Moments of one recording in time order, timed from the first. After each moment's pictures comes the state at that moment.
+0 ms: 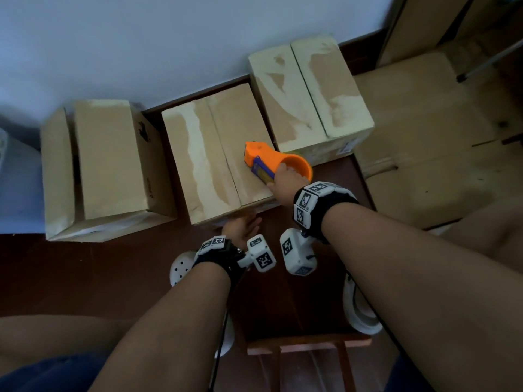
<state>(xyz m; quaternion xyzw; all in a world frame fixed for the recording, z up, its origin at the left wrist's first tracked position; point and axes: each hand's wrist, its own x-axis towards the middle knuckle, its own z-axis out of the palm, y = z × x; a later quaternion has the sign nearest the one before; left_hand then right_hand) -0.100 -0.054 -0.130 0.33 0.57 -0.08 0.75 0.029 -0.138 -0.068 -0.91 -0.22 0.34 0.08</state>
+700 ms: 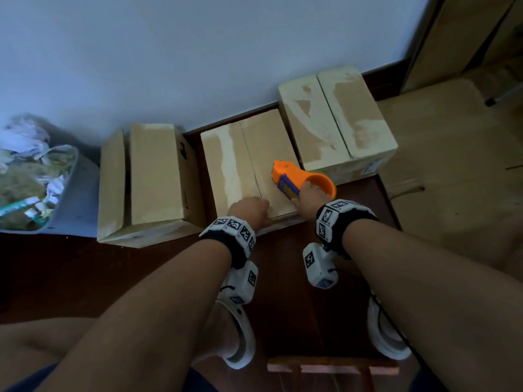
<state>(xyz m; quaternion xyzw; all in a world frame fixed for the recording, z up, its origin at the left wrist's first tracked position) -0.068 -0.008 -0.051 0.95 0.11 -0.29 0.04 0.023 -0.136 -0.066 -0.92 -0.20 0.33 0.09</state>
